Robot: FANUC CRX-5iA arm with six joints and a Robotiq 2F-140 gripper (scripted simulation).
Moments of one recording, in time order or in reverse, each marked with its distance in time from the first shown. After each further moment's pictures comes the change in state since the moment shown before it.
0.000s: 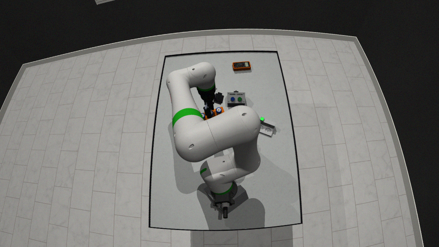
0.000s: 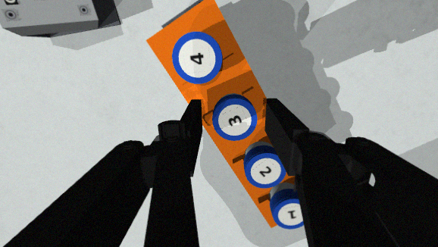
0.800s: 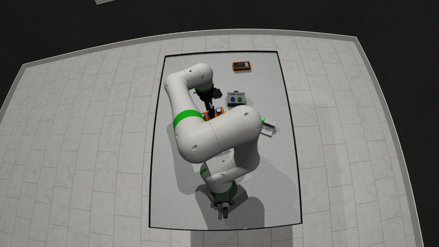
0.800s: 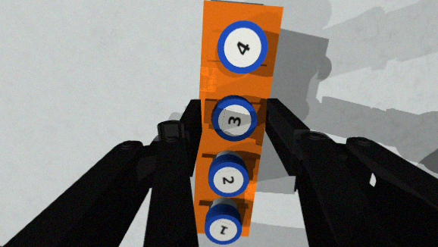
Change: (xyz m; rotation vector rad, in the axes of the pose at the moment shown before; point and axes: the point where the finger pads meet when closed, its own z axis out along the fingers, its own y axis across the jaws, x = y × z) arm 0.000 0.000 0.000 0.011 0.036 -0.617
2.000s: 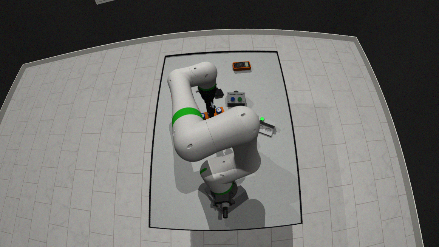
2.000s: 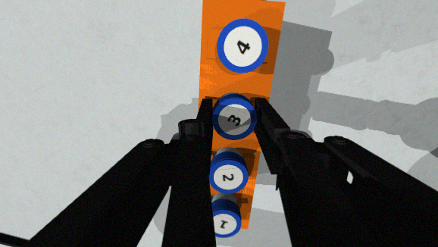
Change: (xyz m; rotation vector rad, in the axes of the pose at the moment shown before) arm 0.000 0.000 0.000 0.004 -0.058 0.002
